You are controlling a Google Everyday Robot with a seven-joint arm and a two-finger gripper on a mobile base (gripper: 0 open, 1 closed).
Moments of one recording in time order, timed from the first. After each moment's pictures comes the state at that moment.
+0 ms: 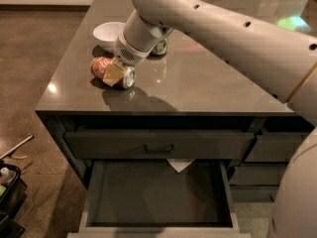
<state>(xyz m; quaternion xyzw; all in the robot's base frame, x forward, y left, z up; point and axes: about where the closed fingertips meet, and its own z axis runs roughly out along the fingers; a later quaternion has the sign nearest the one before) 0.624 0.115 0.861 -0.58 0.75 0.16 0.27</state>
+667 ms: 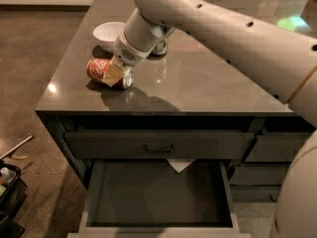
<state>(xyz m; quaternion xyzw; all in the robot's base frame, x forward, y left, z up) 0.620 0.119 0.864 -0.59 0.74 0.17 0.28</state>
